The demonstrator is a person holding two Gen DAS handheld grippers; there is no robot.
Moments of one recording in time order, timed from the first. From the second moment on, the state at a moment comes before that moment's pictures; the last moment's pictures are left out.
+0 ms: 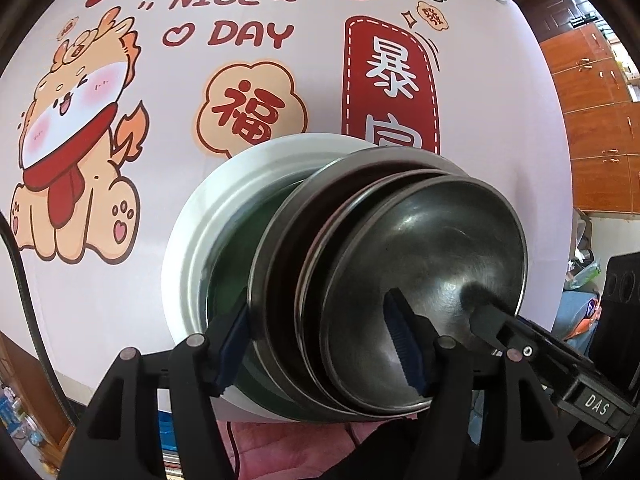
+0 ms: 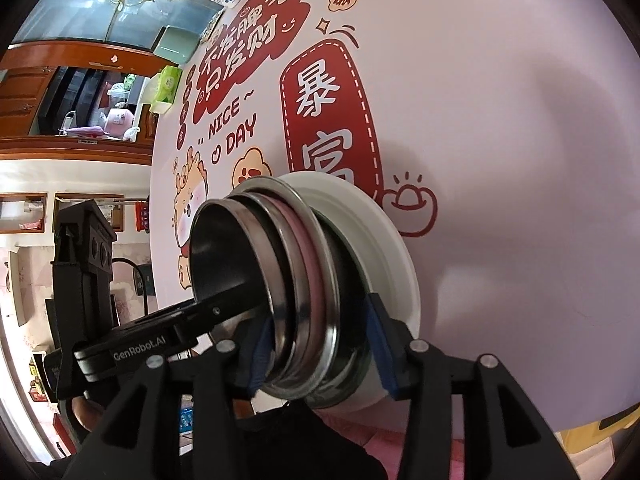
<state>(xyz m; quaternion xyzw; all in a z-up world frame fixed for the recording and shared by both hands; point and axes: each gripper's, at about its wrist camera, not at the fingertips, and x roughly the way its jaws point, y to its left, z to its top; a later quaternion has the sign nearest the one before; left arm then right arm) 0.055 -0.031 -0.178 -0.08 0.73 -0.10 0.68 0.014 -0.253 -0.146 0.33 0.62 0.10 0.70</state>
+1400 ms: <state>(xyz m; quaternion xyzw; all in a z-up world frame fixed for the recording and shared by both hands) -0.065 0.049 -0.046 -0.10 0.50 -0.06 0.86 -0.100 -0.210 -0.071 0.27 0.53 0.05 0.80</state>
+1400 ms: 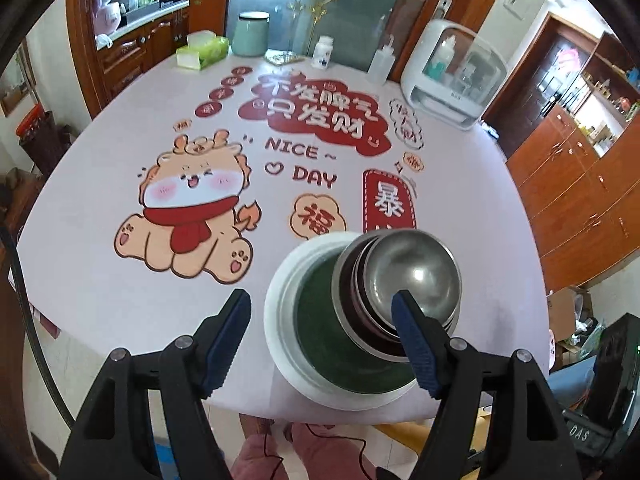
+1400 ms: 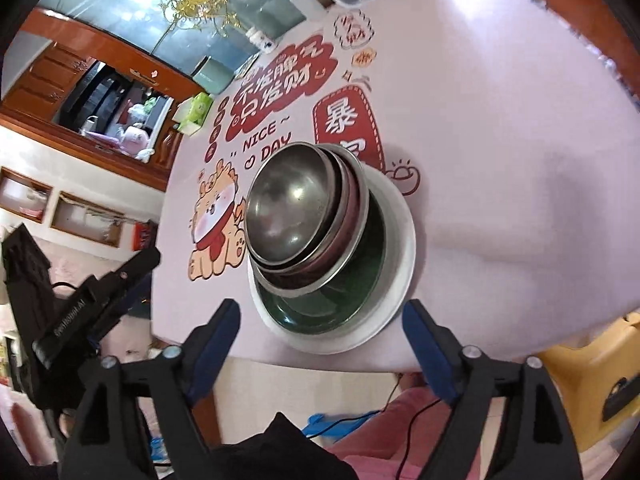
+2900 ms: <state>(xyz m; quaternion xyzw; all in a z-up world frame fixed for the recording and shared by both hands) -0.169 0.064 0.017 0.01 0.38 -0.04 0.93 -0.183 -0.116 0.009 0.12 0.42 -0.05 0.90</state>
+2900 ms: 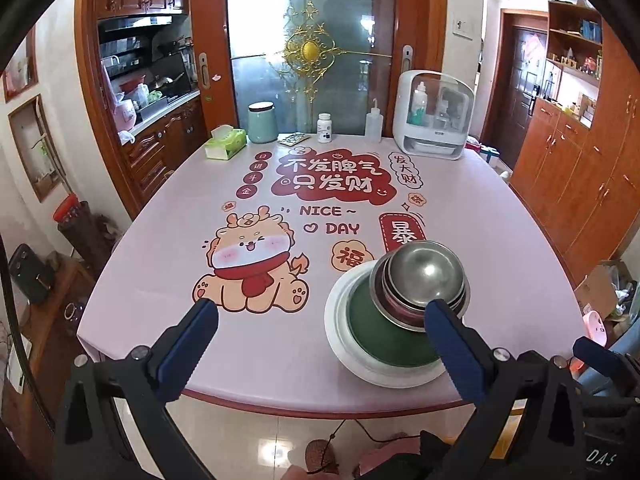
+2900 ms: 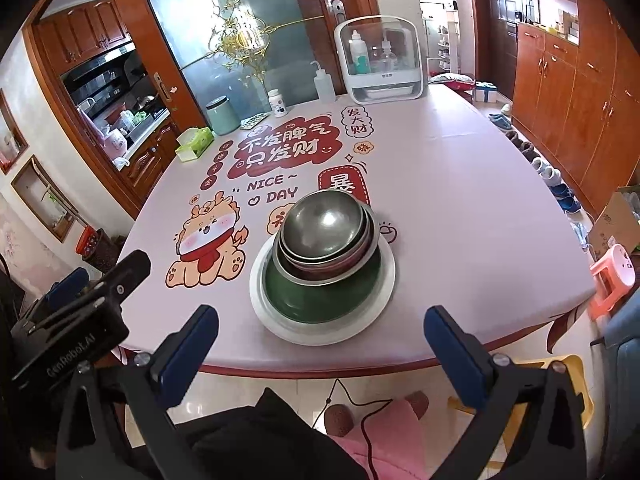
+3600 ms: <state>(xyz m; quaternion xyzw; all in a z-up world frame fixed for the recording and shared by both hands) -0.158 0.059 0.014 0.01 0.38 -0.04 0.92 -0.172 -0.119 0.005 0.13 0.43 -0.04 0.89</state>
